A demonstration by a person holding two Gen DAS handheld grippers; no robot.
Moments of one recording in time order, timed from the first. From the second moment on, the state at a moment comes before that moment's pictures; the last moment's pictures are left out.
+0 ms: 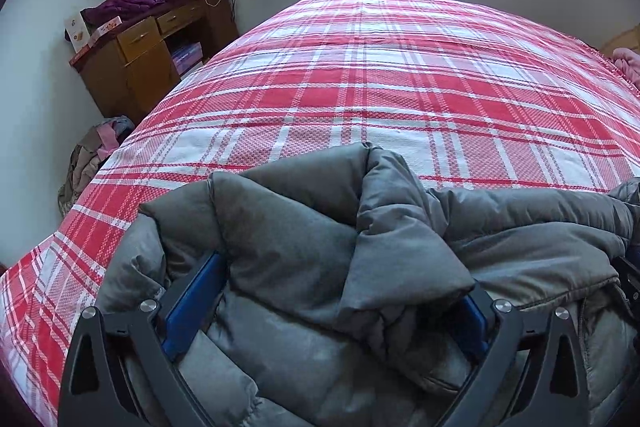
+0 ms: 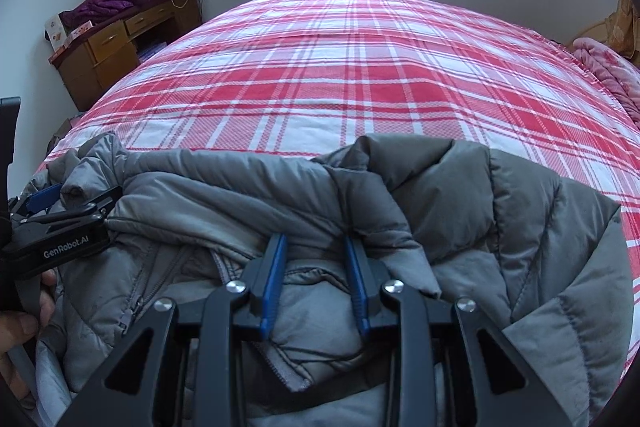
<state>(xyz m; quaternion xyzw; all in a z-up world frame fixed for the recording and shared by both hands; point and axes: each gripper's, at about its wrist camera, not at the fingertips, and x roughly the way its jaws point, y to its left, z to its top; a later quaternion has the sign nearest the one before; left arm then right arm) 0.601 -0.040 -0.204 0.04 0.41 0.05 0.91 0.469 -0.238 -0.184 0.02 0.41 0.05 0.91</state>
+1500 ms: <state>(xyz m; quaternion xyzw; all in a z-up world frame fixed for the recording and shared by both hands) 0.520 -0.001 -0.113 0.05 0.40 0.00 0.92 0.415 -0.262 -0.130 -0.01 0.38 0.05 0.92</state>
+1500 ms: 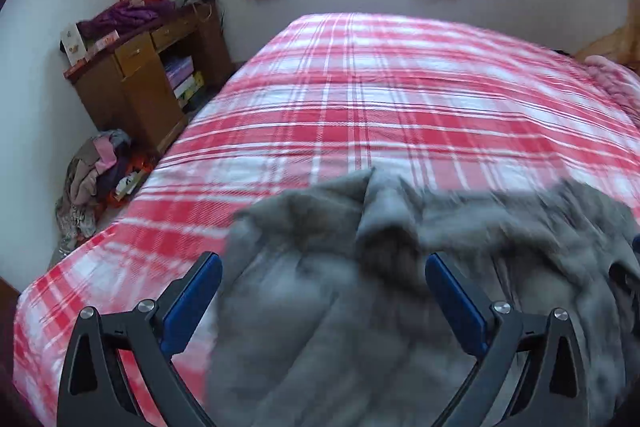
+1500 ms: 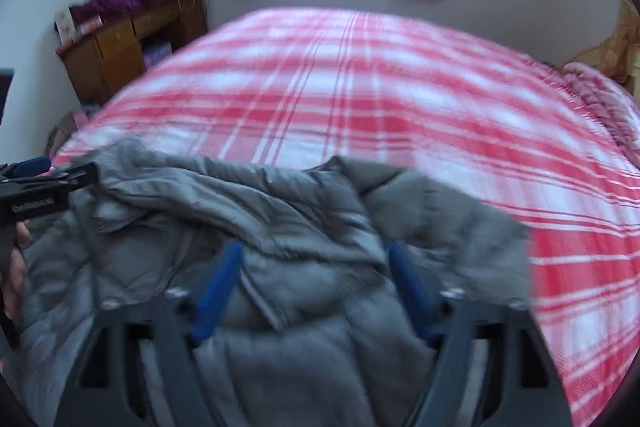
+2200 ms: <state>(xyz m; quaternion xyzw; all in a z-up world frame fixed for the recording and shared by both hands) 0.196 0.100 -0.198 0.02 0.45 0.00 0.89 0.086 -0.360 -0.173 0.07 0.43 0.00 0.90</state>
